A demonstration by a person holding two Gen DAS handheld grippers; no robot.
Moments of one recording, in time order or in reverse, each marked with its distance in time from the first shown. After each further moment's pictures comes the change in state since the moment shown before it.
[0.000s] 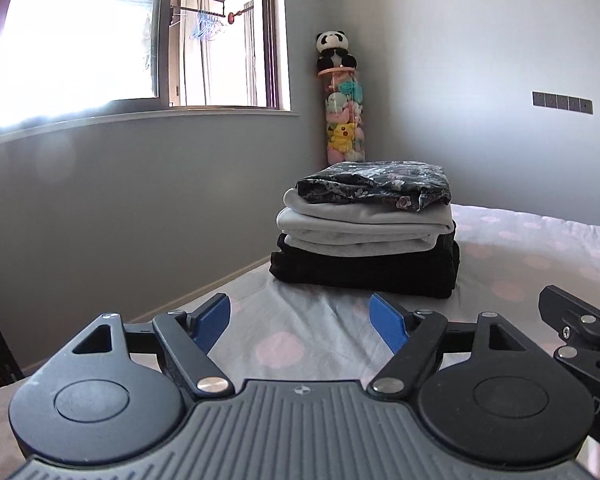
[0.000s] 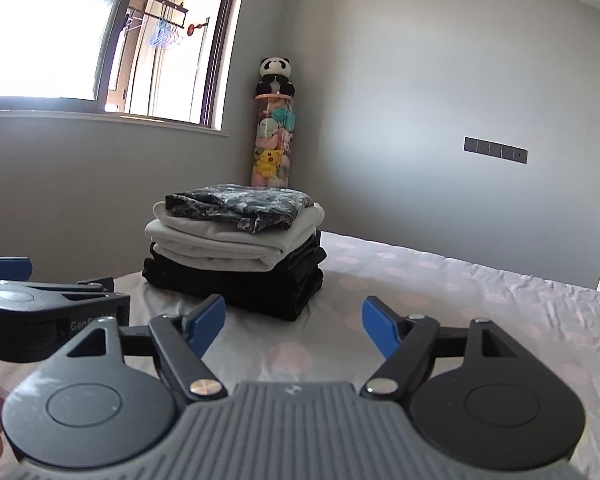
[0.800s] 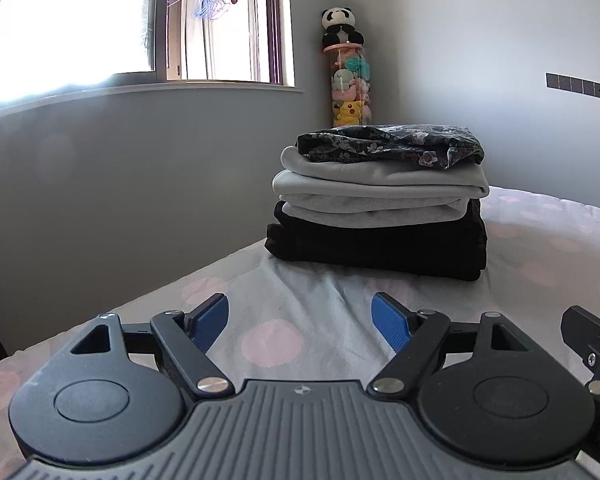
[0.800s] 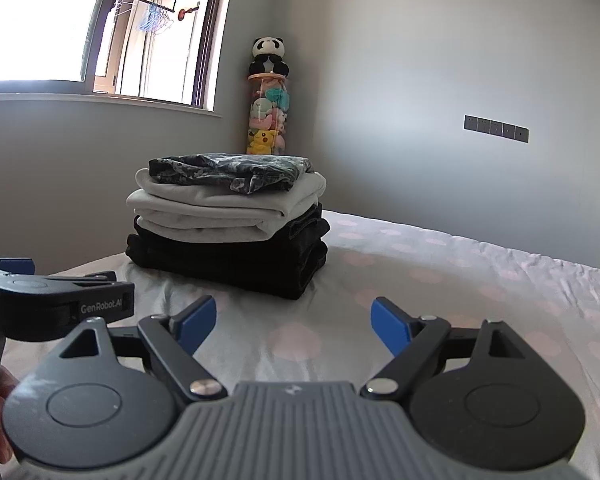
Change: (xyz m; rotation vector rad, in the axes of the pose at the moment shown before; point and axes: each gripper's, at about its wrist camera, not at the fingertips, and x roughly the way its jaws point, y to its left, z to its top) left arm 0.082 -0.002 -0.028 -0.009 0.060 0.026; right arm 0.068 0.007 -0.037 0.004 0.057 -0.004
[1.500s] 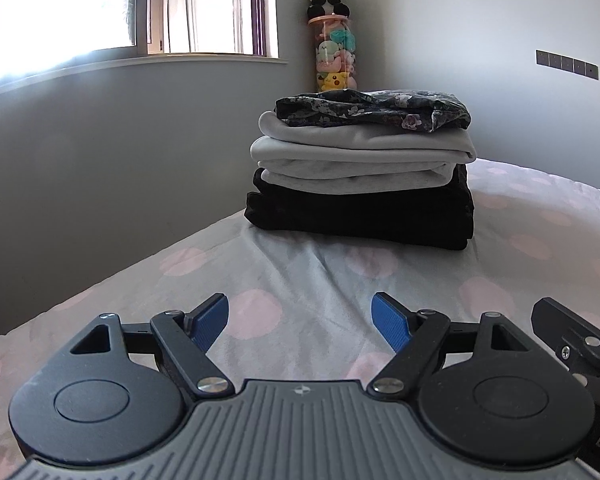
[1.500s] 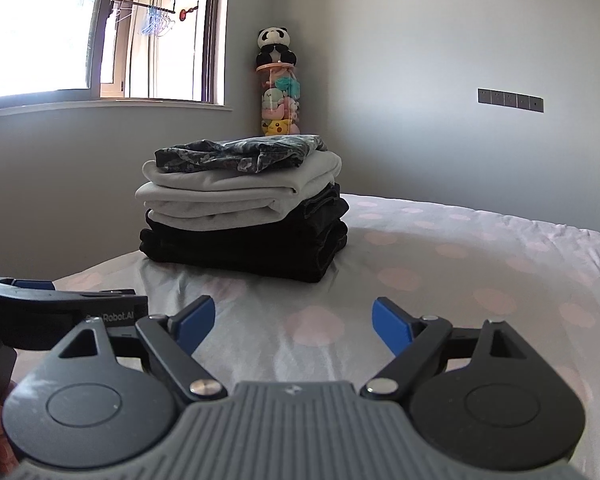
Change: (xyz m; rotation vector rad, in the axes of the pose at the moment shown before) left arm 0.012 -0.010 -0.008 0.017 0.089 -0.051; right arm 0.019 -0.010 -0.014 0.068 0.029 0.075
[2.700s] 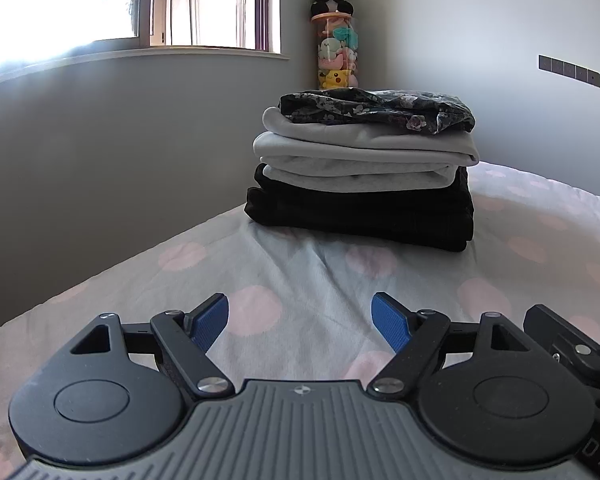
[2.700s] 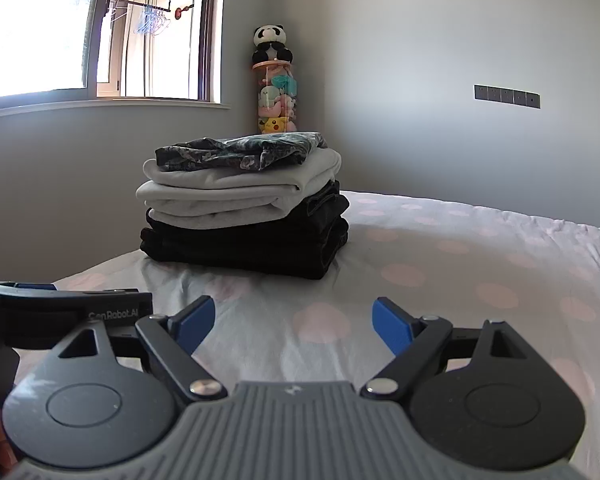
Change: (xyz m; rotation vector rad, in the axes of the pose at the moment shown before) left arm 0.000 0.006 0.002 -0.026 0.010 -0.011; right arm -0.003 0.008 0.000 0.008 0.007 -0.014
